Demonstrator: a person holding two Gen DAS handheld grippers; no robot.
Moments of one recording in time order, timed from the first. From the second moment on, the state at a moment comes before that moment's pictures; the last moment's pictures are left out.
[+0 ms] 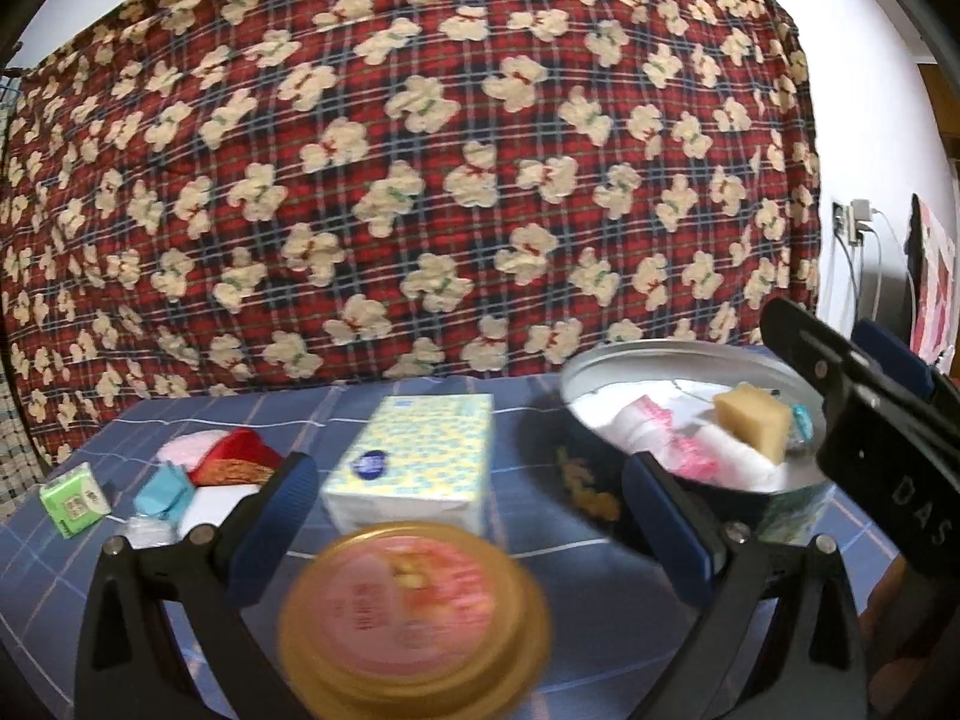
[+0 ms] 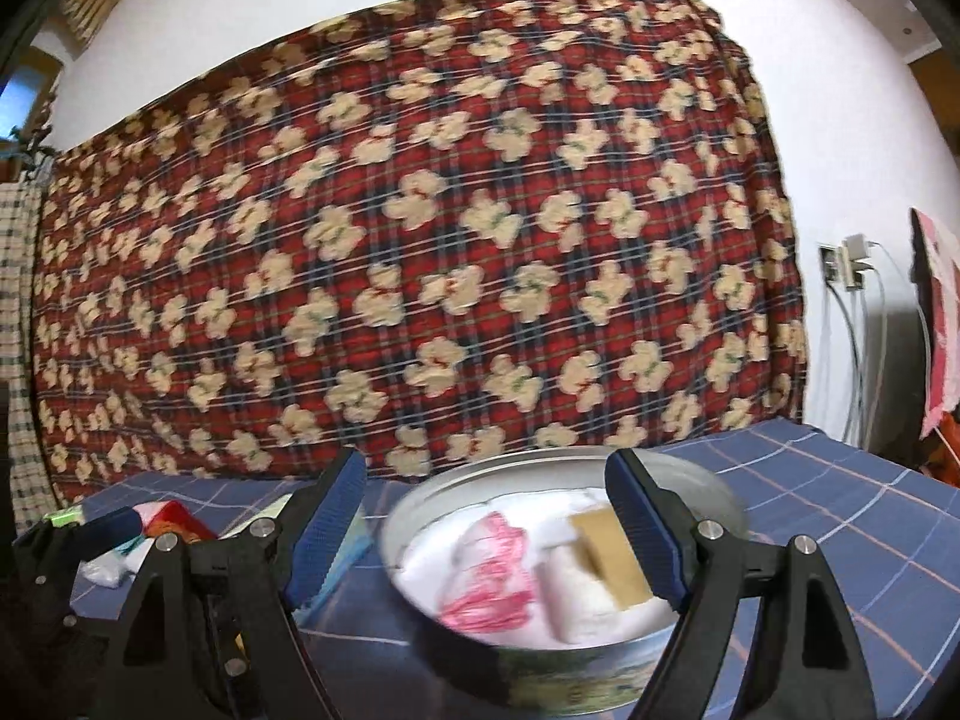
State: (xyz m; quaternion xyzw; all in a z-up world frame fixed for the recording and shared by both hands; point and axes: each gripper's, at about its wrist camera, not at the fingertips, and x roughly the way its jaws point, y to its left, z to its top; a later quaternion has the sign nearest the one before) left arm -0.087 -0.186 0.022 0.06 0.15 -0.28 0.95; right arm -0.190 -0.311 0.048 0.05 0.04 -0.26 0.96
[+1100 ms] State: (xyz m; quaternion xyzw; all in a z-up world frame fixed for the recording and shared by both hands) left arm 0.048 -0.005 0.009 0.03 0.20 -0.13 0.97; right arm -0.045 -0.143 0.031 0.03 0.12 -0.09 0.99
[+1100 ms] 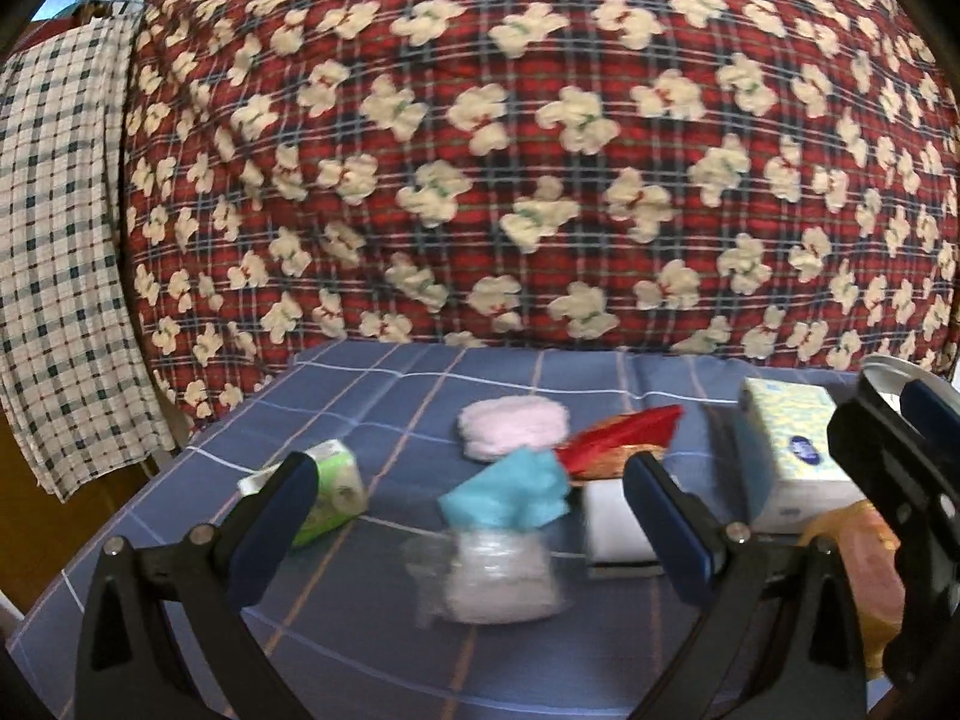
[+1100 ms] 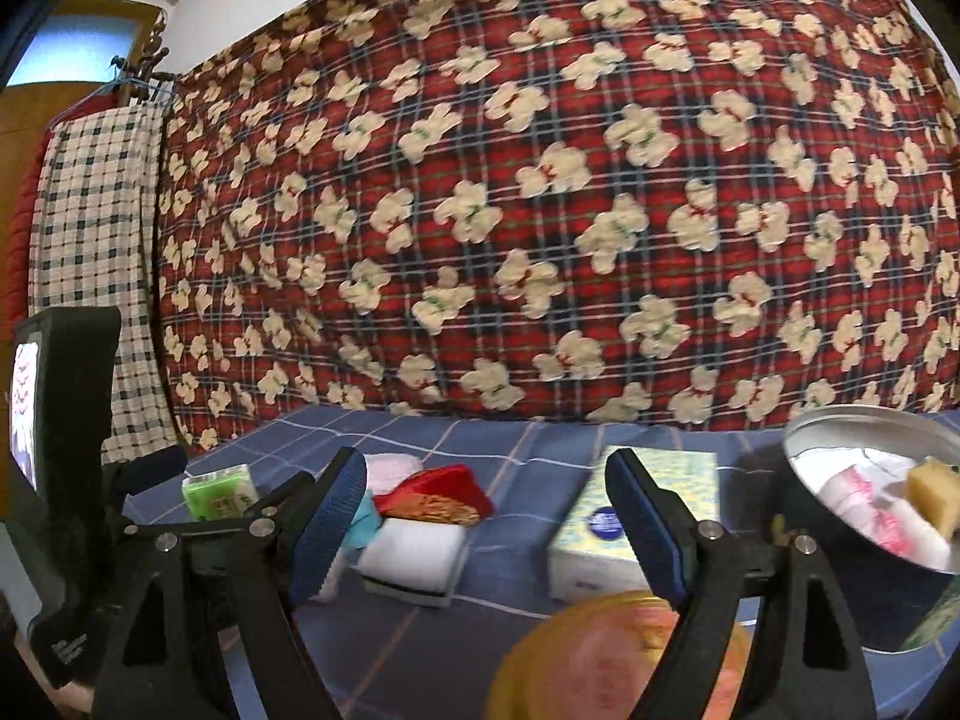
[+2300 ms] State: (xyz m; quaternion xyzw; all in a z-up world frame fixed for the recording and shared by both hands) left arm 0.173 0.052 -0.037 0.06 0.40 -0.14 0.90; right arm 0.100 -0.122 -0.035 0.06 0.42 -0.11 0.90
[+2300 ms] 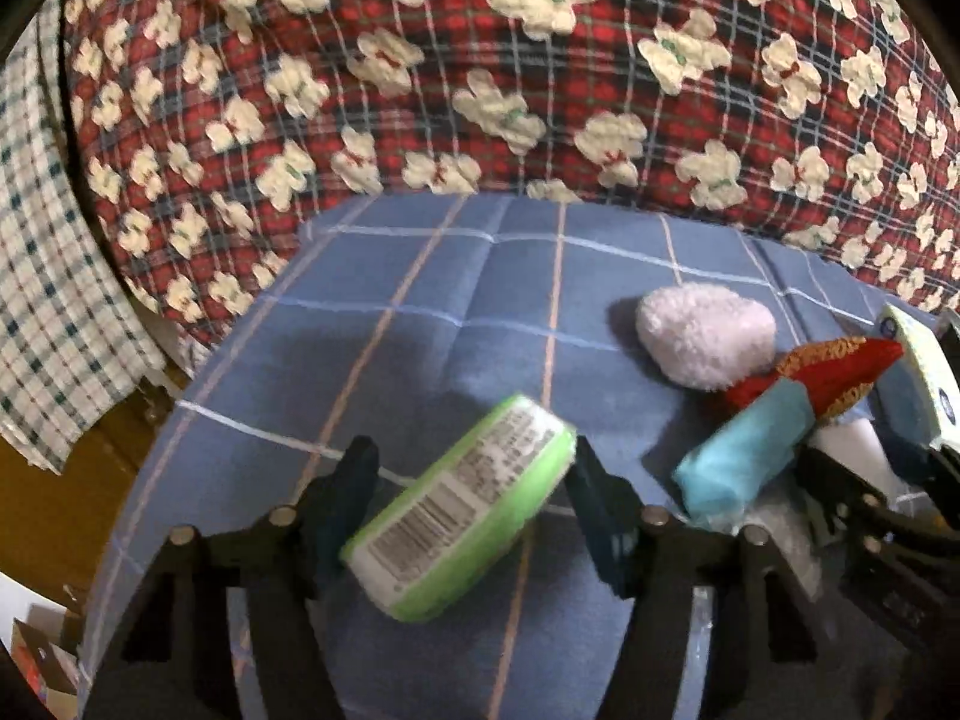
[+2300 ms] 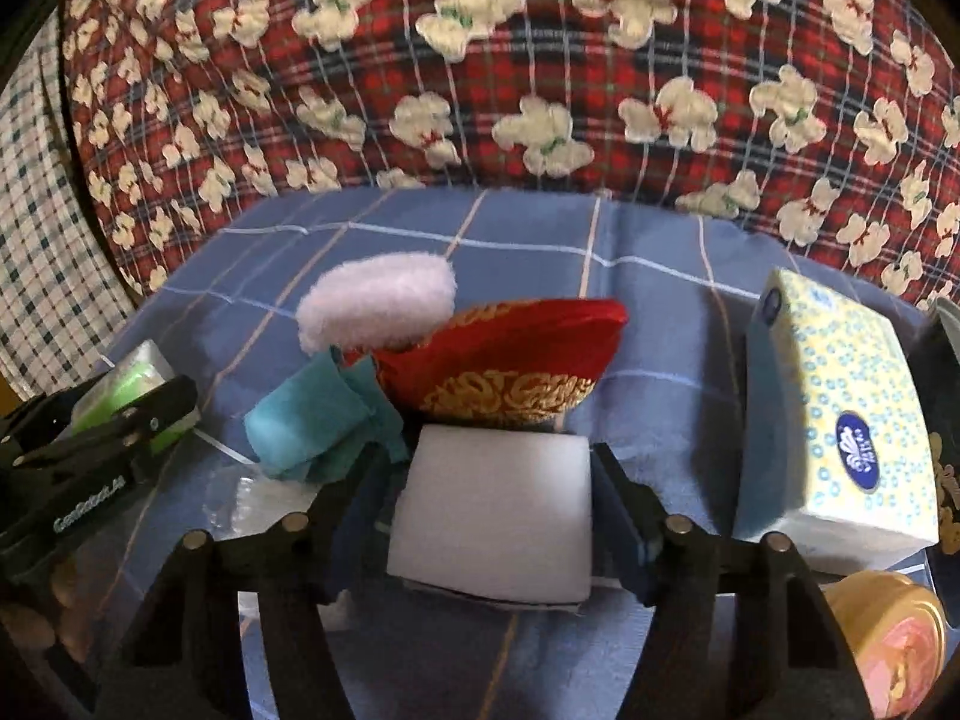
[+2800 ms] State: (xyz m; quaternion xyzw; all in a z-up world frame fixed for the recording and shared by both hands) left arm 0.144 0.055 -0.018 0.06 0.33 -0.16 0.93; right arm 0.076 -0.139 -0.029 0.12 0.38 -0.07 0.91
